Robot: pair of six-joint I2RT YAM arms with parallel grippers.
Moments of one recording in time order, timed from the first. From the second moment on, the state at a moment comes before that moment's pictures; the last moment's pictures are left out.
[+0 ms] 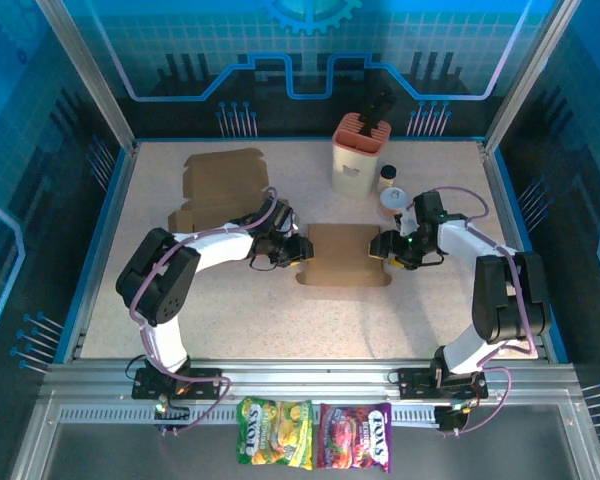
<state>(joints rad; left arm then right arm) -0.53 1.83 1.07 -0.24 0.42 -0.77 0.08 1.59 0.93 -0.62 -0.52 0.32</state>
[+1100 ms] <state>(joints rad) -0.50 1.78 0.89 0.03 0.46 -0.83 0.06 1.63 0.91 -0.48 -0.66 0.34</state>
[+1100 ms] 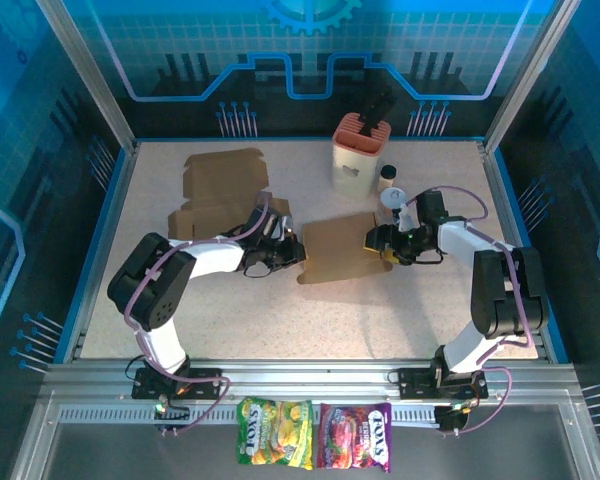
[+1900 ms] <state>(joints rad) -0.48 1.71 0.84 0.02 0.44 -0.77 0.07 1.66 0.91 -0.35 -0.86 0.49</state>
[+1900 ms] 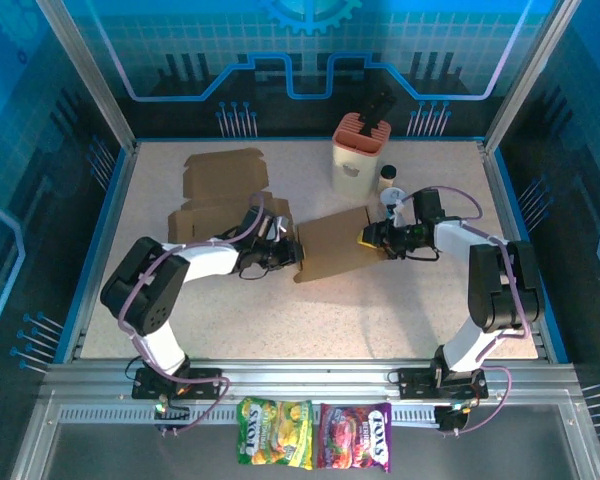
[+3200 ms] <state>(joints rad) -0.87 1.51 0.98 -0.26 0.04 0.62 0.06 1.49 0.95 -0.80 -0.96 0.96</state>
